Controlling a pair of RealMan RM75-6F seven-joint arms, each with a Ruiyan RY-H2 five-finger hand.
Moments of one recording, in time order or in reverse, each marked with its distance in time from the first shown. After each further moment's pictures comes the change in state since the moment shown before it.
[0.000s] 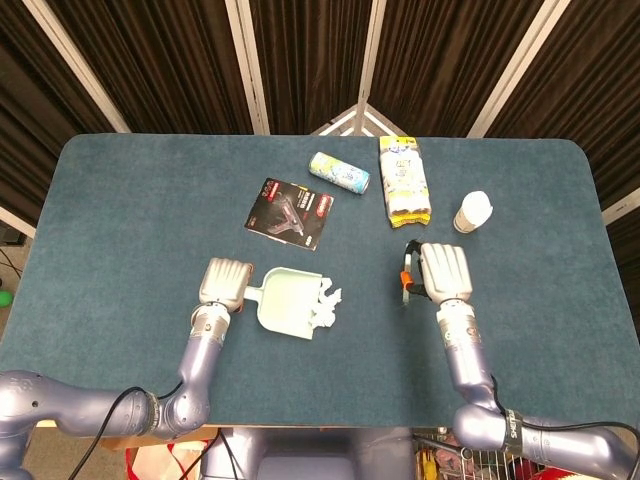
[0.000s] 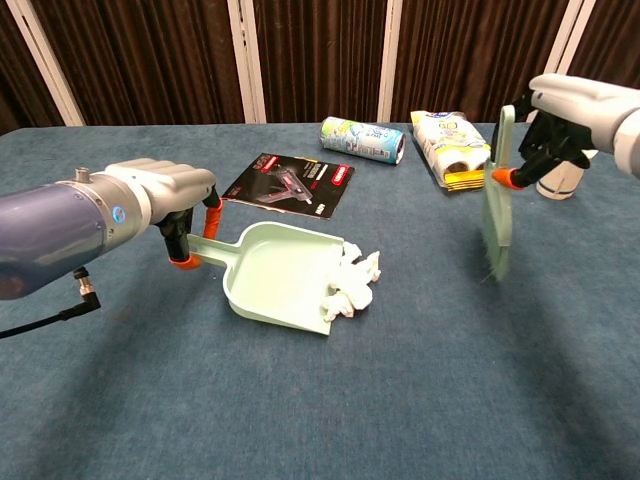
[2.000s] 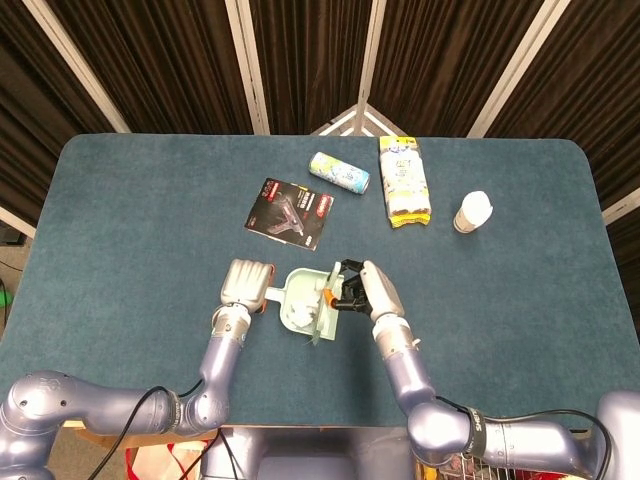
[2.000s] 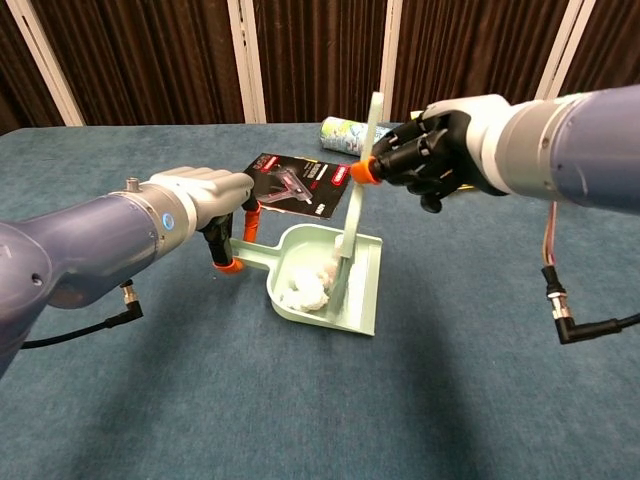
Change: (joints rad) left arm -0.043 -0.104 -0.037 0.091 0.013 -0.026 -0.057; right arm 0.094 -0.174 0.303 -0.229 0.472 -0.038 0.247
